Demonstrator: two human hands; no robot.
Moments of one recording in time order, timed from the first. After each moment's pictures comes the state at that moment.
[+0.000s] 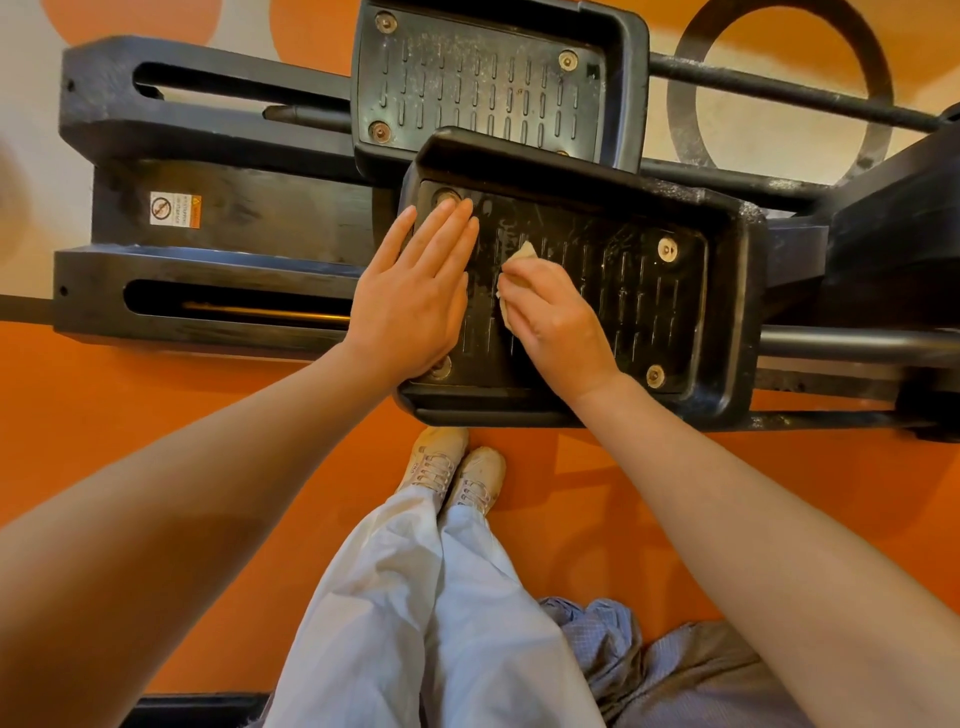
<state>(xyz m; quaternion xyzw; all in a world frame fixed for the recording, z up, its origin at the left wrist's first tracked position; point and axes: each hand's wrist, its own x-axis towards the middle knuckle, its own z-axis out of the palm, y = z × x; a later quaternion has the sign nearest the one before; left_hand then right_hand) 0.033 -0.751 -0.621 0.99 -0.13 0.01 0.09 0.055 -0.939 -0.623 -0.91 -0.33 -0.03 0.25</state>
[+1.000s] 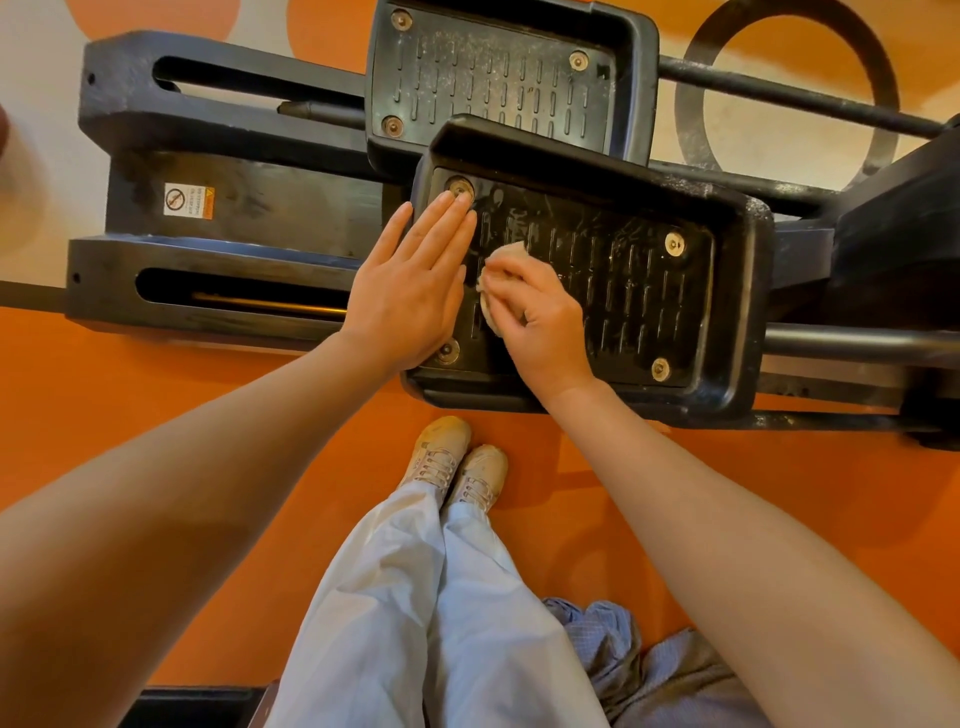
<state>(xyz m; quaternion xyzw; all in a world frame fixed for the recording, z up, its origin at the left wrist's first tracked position) 0.022 -0.740 -0.618 0.99 -0.12 -0.01 0.11 0.033 -0.914 -0.627 -0.88 -0.21 -0.01 0.42</state>
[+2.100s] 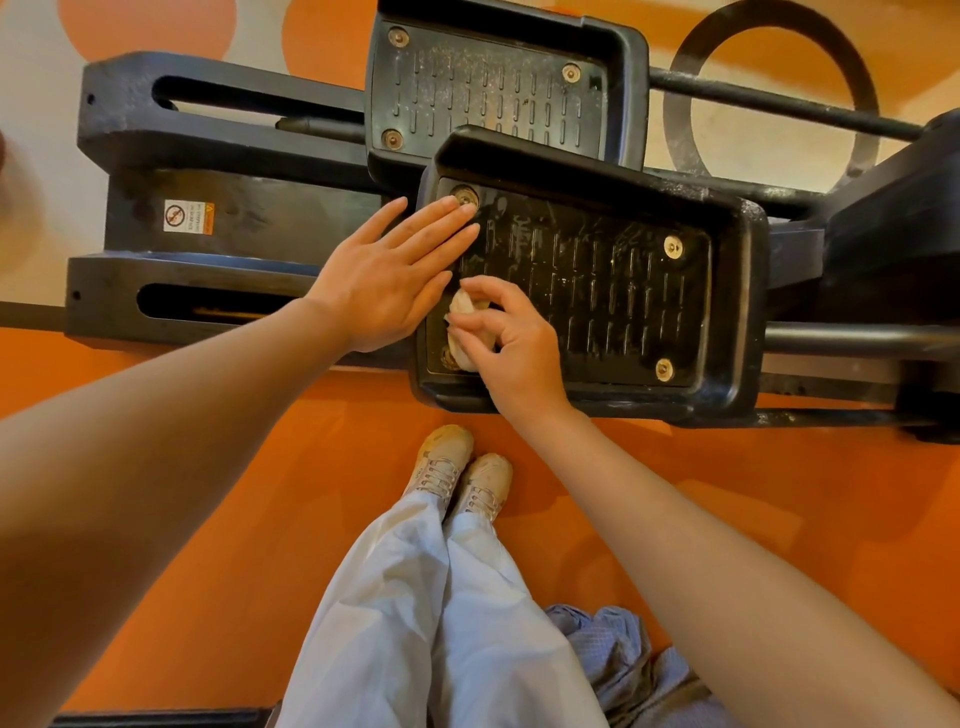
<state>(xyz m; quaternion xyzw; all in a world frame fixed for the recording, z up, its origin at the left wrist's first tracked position) 0.040 -0.694 -0.614 0.96 -0.26 -0.07 0.07 0.004 -0.887 -0.612 -0.86 -0.14 0.06 0.48</state>
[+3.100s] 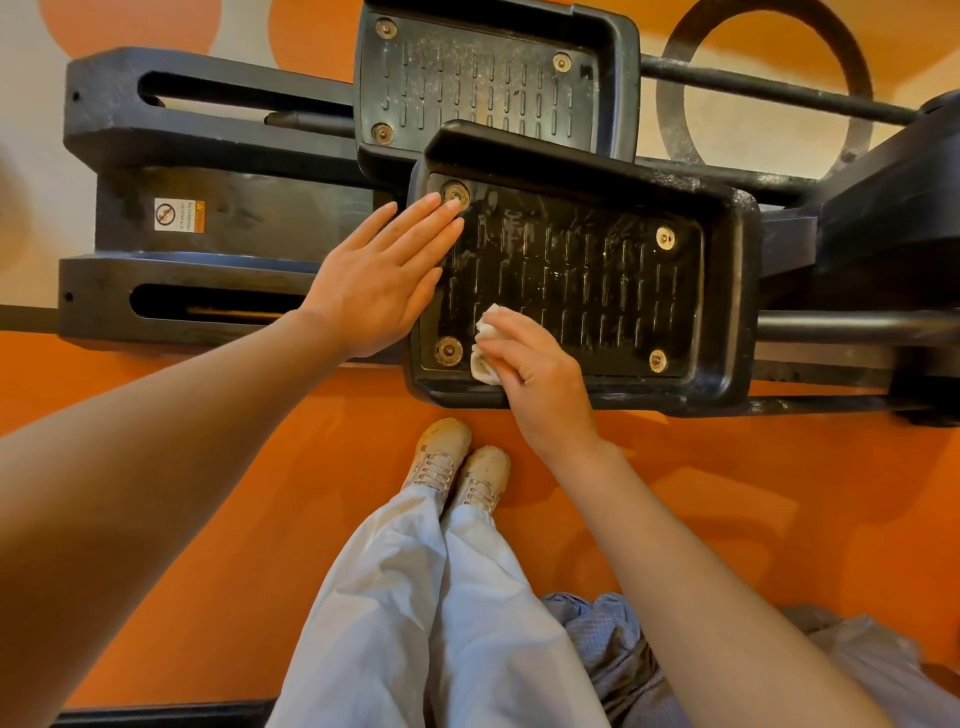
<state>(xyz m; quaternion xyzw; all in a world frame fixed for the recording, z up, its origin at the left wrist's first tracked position) 0.032 -0.699 -0.612 0.96 -0.23 -0.07 0.12 -0.020 -0.920 -0.601 -0.91 -0.16 0.08 0.36</state>
